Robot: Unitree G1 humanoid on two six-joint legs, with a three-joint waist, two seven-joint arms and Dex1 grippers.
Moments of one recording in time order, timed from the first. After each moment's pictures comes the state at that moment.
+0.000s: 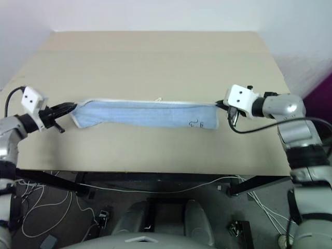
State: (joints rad) left arm -0.58 0.80 0.18 0.73 -0.22 -0.08 -1.00; right arm -0.74 -0.82 0.16 0.50 -0.04 -0.15 1.01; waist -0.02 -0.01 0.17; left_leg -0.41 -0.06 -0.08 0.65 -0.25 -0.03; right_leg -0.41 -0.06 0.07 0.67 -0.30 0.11
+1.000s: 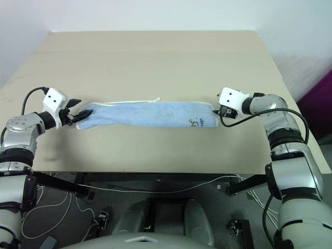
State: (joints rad) left arm -0.72 0.74 0.11 1.01 -0.10 -0.23 -0.90; right arm -0.91 -0.73 0.20 0.98 -0.21 -0.42 0.86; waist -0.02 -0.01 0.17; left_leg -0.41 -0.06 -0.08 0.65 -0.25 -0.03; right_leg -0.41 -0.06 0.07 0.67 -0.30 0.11
